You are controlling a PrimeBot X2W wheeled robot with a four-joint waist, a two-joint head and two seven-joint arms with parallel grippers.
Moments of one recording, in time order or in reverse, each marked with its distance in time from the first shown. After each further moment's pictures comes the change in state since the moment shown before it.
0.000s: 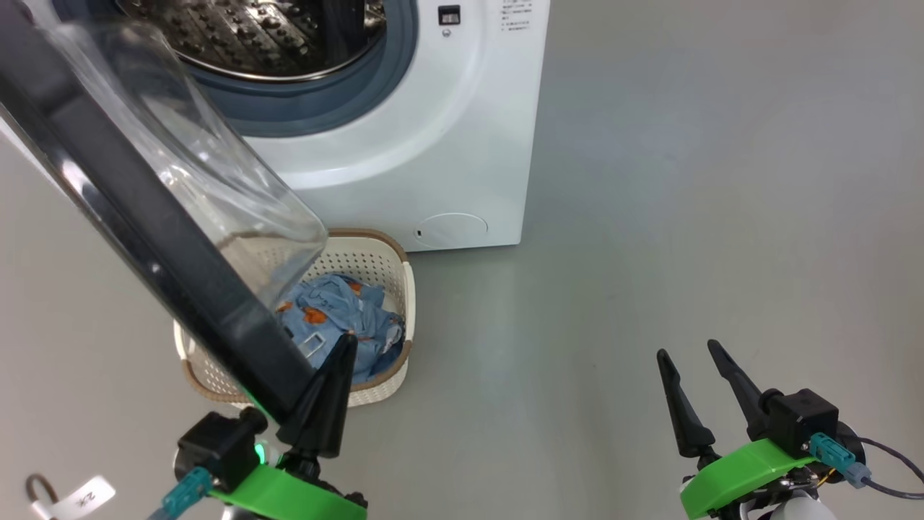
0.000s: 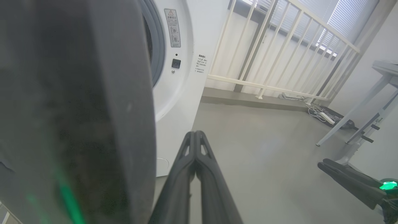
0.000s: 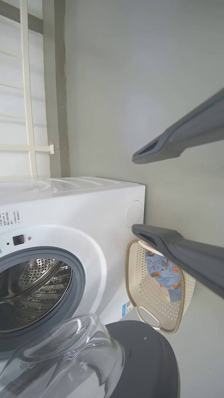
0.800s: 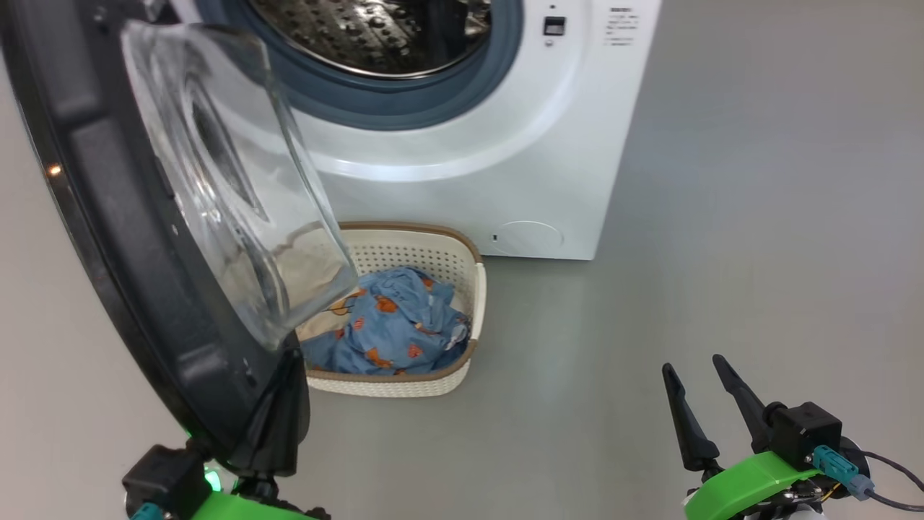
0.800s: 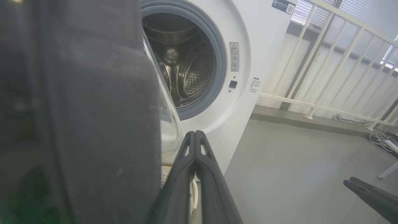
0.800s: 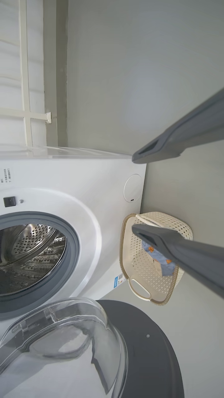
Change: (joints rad) left arm 0.100 0.008 0.083 -0.103 0.000 0.039 0.000; right arm 0.029 0.001 -0.011 0.006 0.001 0.000 0.000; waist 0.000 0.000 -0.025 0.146
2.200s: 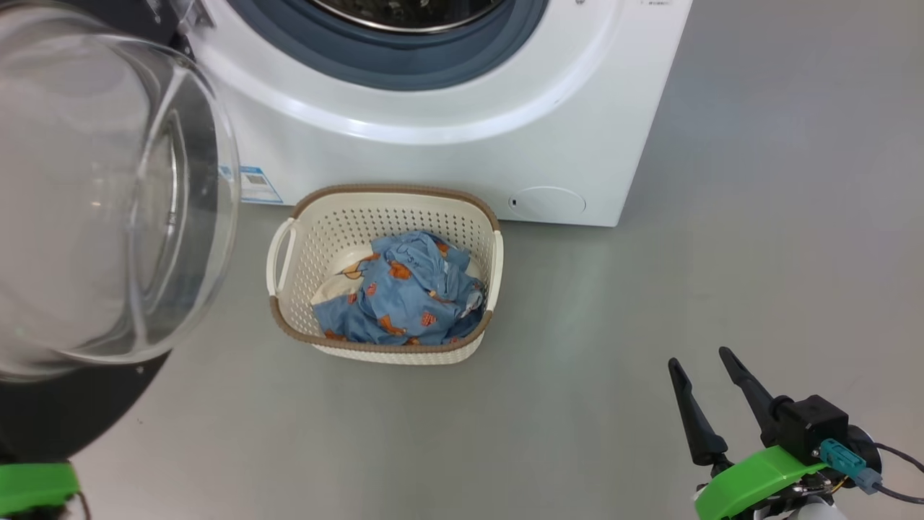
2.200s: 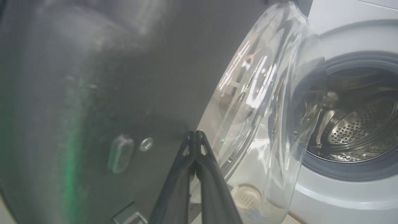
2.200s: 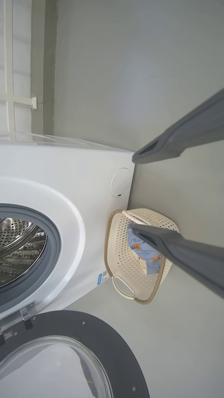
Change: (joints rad) left arm -0.169 -0.012 0.631 0.242 -0.049 0.042 0.000; right arm -0.009 -0.043 0.023 -0.009 0.000 0.000 0.000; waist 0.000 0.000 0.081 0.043
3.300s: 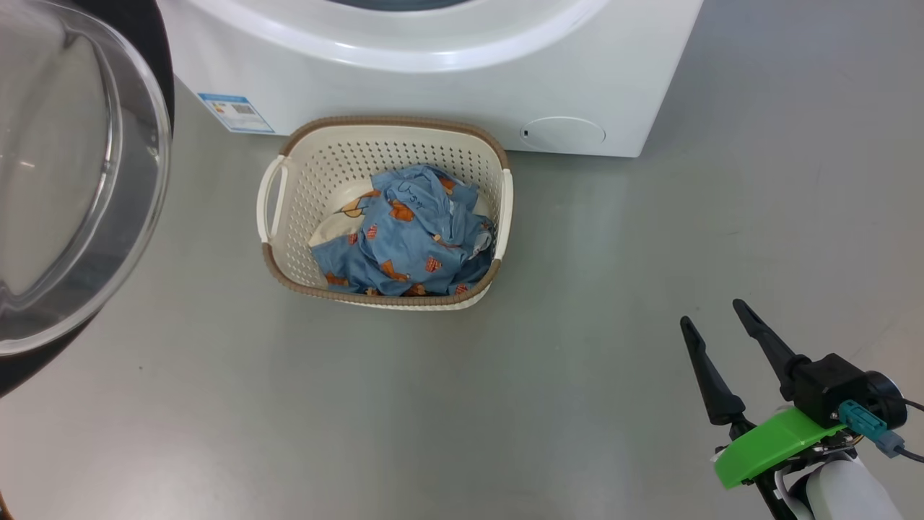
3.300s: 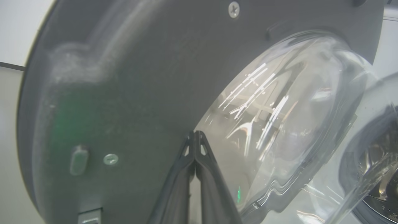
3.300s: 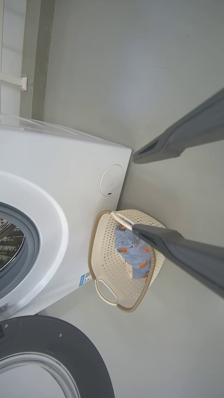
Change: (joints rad) left arm -0.335 -0.003 0.361 0.148 0.172 -0.148 -0.004; right arm -0.075 -0.104 0.054 -0.034 0.009 0.000 0.000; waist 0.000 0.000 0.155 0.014
